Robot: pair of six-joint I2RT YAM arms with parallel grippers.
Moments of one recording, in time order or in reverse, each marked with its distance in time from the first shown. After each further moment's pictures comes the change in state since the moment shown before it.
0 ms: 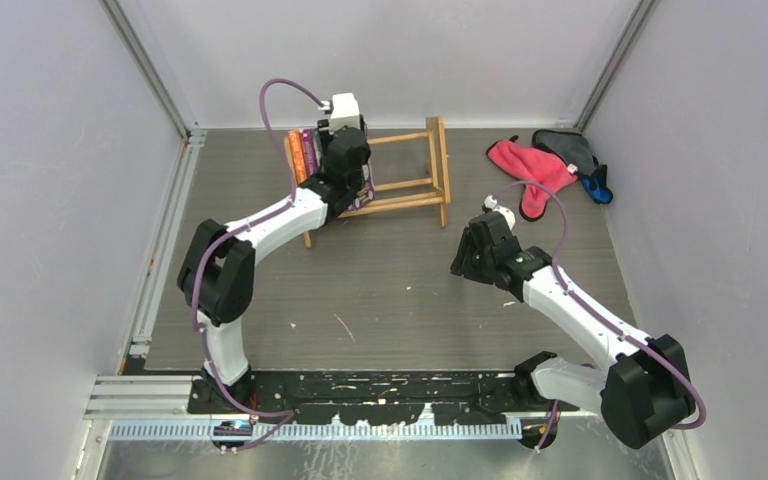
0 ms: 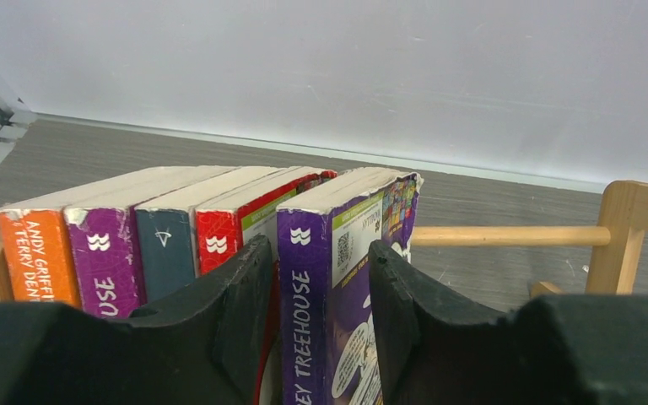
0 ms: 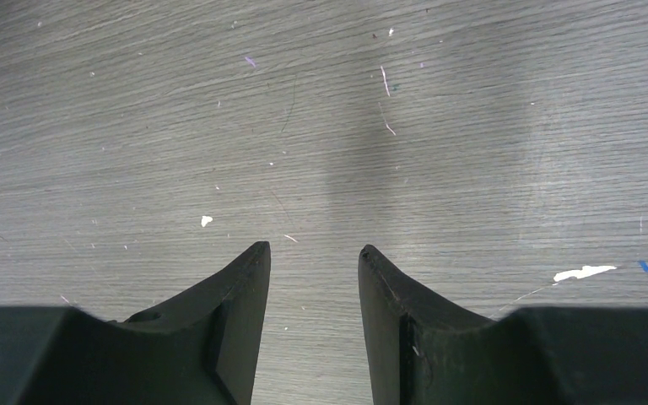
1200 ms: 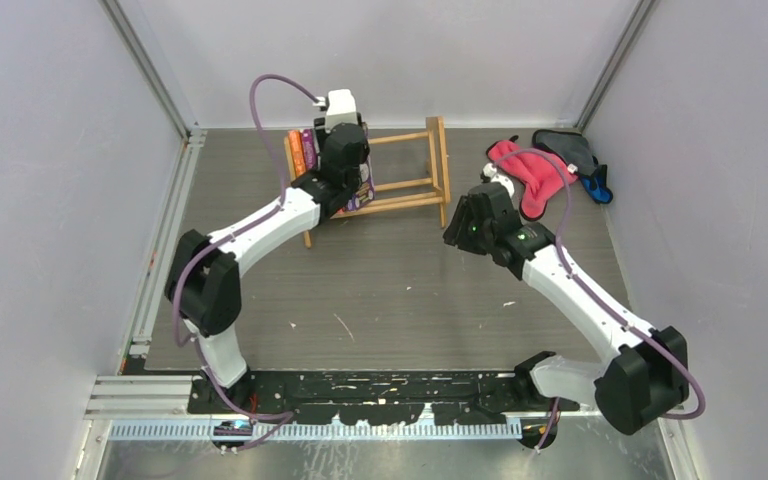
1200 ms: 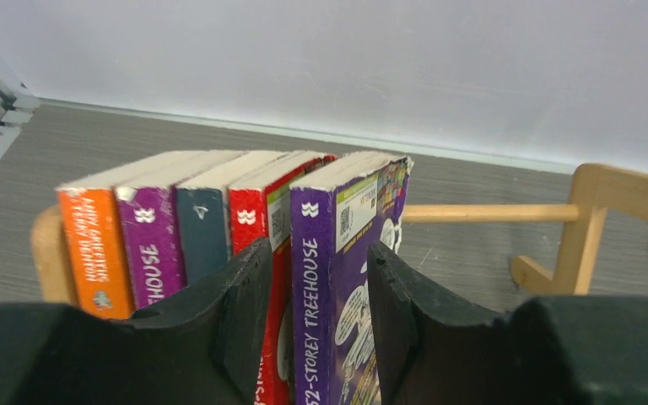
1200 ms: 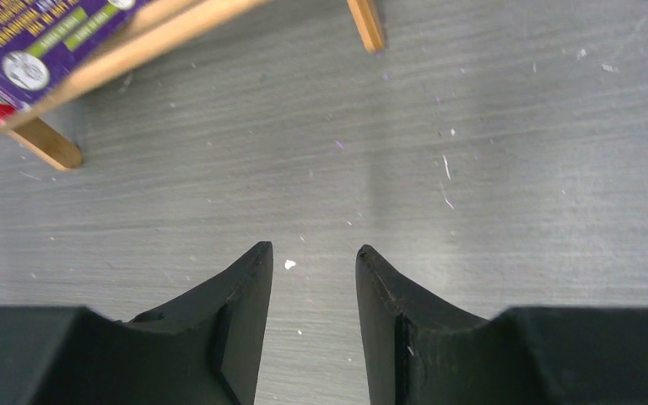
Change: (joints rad) left arm -0.023 -0.077 0.017 -0.173 0.001 -0.071; right arm 0.001 0.047 0.194 -0.022 -0.002 -0.005
